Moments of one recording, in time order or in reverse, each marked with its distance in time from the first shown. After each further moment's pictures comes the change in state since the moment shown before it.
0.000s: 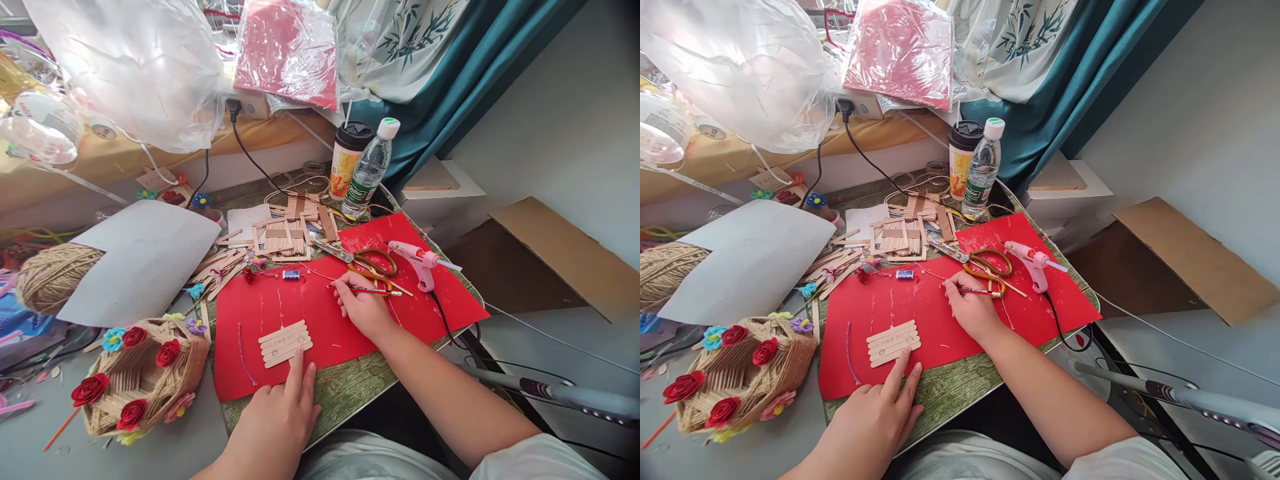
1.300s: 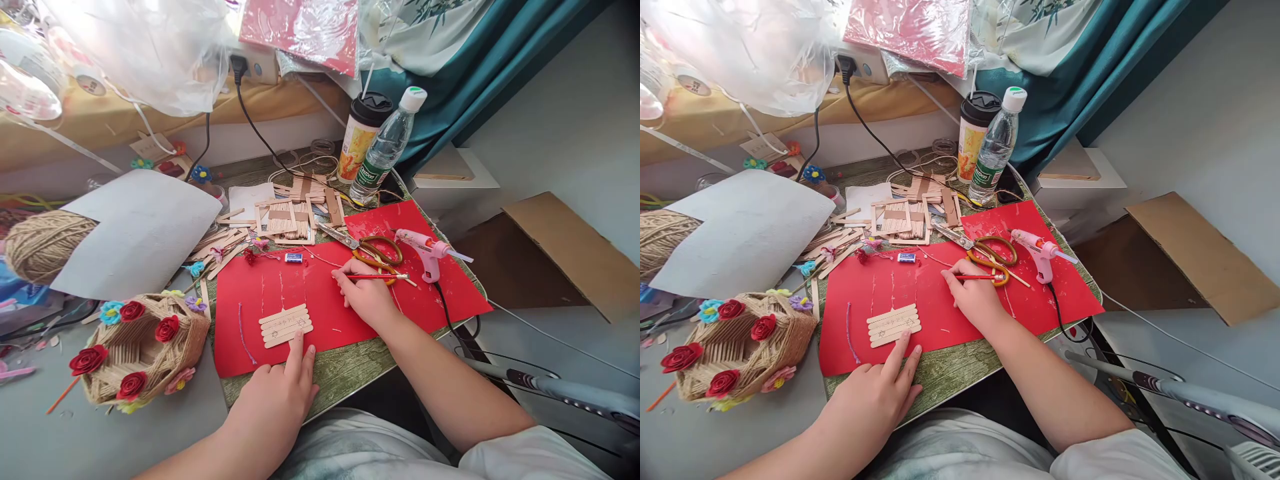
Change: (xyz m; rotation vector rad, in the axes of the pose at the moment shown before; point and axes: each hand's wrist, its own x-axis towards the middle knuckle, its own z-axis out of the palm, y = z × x) left_hand 0.001 0.000 -0.005 -0.019 -0.023 0.007; right_hand -0.004 -0.006 -0.002 -0.177 -0.027 0.015
